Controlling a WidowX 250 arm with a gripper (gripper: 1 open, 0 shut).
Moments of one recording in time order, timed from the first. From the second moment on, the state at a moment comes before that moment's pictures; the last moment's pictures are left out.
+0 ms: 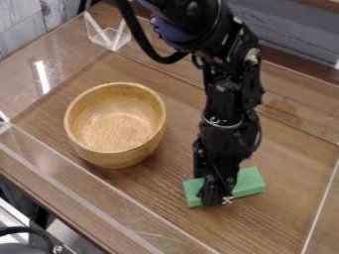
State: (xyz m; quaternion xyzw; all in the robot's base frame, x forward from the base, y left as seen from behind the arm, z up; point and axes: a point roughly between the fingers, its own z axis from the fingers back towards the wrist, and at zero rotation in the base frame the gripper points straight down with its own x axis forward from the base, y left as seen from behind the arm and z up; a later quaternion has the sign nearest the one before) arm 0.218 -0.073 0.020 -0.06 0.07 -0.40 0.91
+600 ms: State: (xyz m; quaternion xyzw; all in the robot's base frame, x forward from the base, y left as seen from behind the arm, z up) arm 0.205 -0.079 0.022 -0.08 0.09 -0.36 0.93
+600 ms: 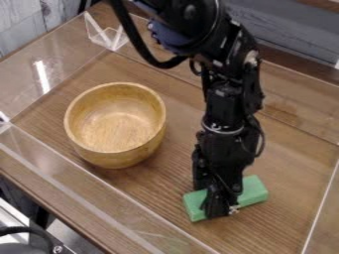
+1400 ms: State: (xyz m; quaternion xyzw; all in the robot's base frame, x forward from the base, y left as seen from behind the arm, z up) arm 0.190 -0.085 0.024 -0.11 0.11 -0.31 0.94
